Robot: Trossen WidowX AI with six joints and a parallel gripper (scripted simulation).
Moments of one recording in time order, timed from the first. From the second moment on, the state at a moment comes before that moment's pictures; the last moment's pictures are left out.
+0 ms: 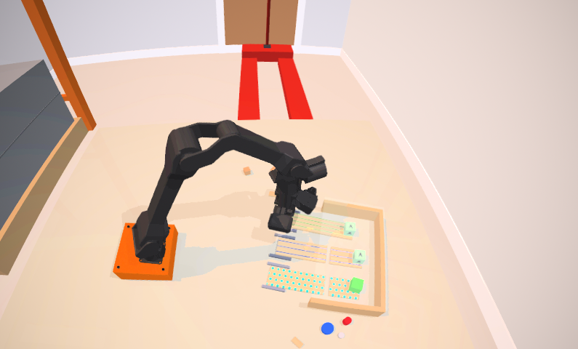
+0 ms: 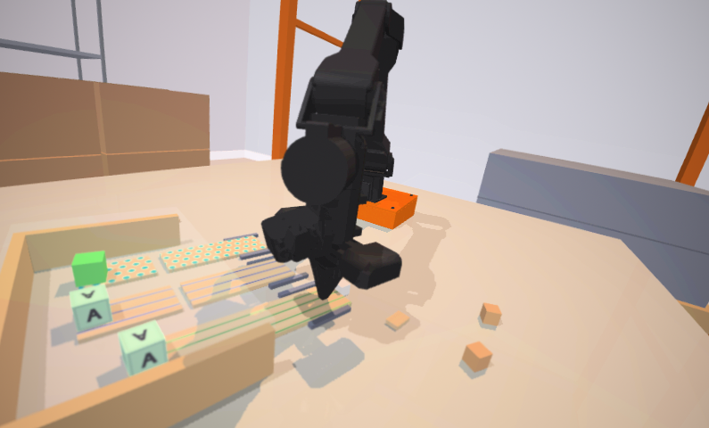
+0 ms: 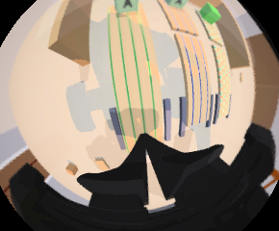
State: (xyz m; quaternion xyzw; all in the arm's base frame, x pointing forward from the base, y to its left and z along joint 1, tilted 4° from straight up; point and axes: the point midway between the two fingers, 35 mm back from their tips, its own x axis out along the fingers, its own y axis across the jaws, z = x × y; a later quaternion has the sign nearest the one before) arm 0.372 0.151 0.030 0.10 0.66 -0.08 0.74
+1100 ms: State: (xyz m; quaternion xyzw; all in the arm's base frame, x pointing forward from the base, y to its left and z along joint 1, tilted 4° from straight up) arm 0.325 0.164 0.024 0.10 0.66 -0.08 0.74
